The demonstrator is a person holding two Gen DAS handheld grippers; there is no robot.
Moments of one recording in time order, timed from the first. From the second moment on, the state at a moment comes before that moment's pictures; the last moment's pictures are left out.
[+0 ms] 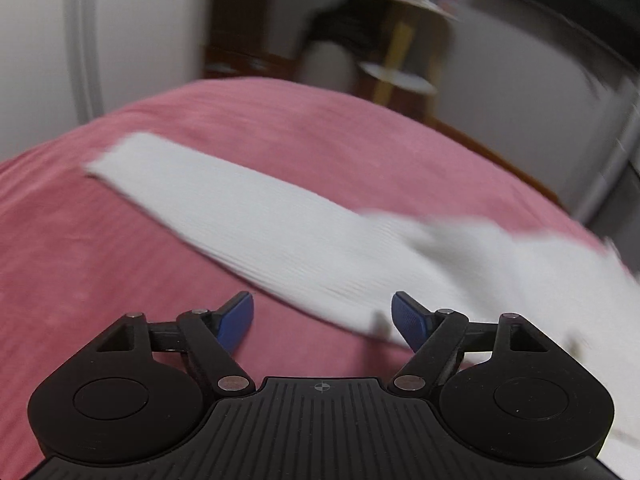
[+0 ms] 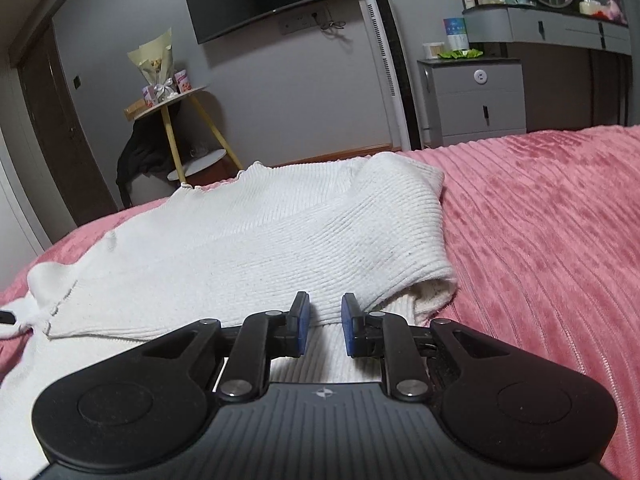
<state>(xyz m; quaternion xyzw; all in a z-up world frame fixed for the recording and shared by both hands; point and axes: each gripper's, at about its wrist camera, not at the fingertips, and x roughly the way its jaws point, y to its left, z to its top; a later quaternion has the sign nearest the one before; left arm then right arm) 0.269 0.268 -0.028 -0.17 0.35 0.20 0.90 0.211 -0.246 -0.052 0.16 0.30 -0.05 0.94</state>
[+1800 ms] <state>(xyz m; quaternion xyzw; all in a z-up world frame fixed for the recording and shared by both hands) 0.242 0.197 -0.032 -0.23 0.38 0.16 0.88 0.213 -0.246 -0.049 0.18 0.29 -0.04 0.94</state>
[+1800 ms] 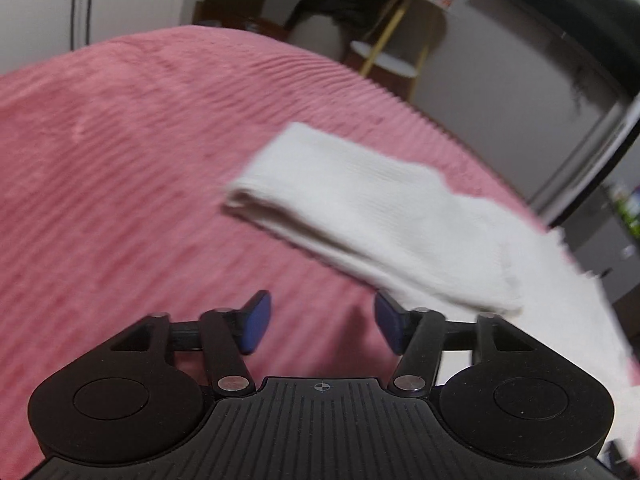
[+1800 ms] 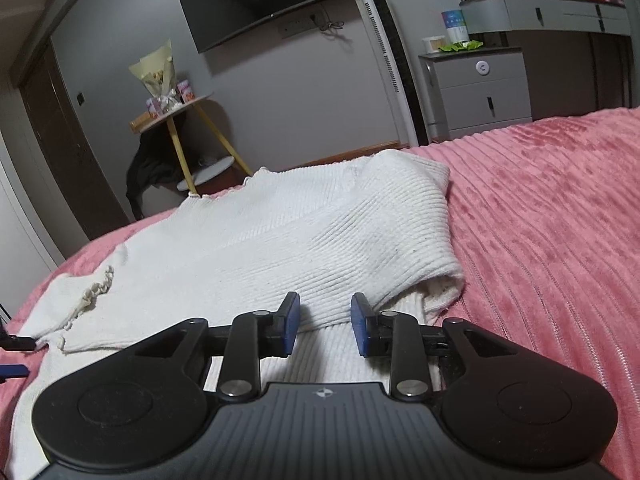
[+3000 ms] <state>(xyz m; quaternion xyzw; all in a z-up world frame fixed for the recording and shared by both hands) 0.217 0.212 -0.042 -0.17 0.38 0.23 0.88 0.336 -0.077 0.000 0.21 0.33 0.17 0.90</state>
